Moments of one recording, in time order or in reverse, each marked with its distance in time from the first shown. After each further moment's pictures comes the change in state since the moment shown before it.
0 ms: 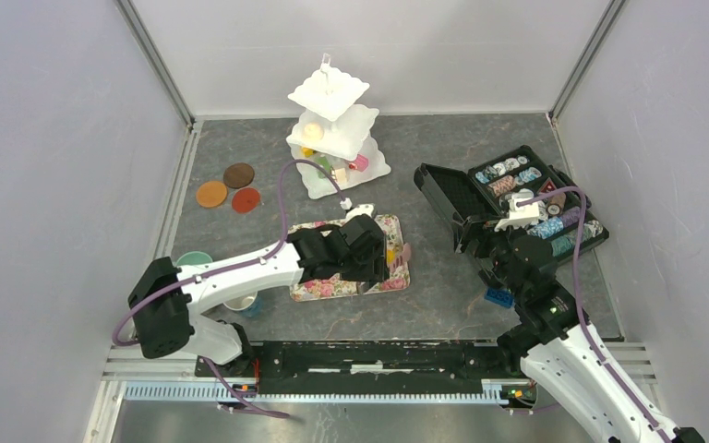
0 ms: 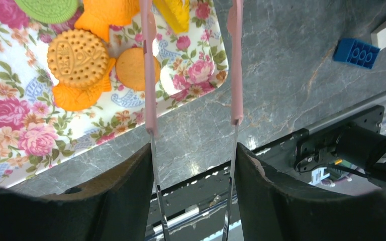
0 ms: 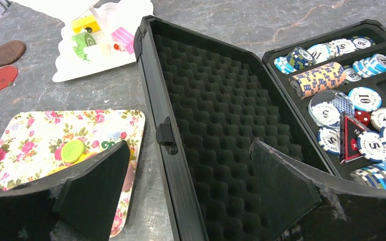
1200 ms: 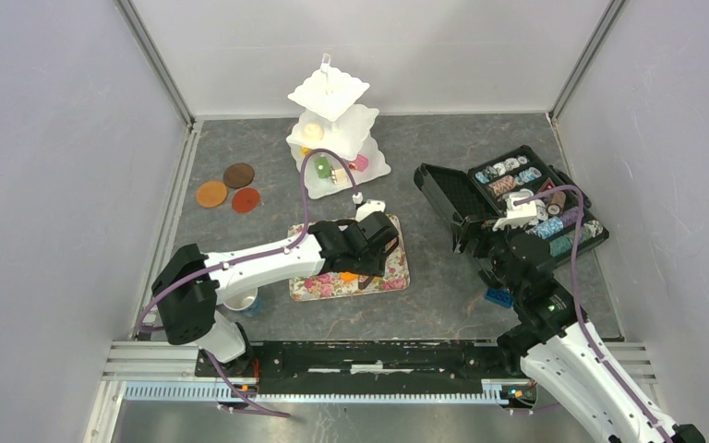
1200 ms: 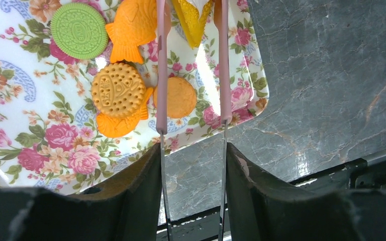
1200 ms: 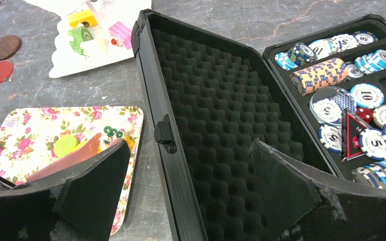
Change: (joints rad) left arm 0.000 0.143 0.108 -0.069 -0.141 0.106; right arm 0.000 0.016 -0.002 0.001 -0.001 0.000
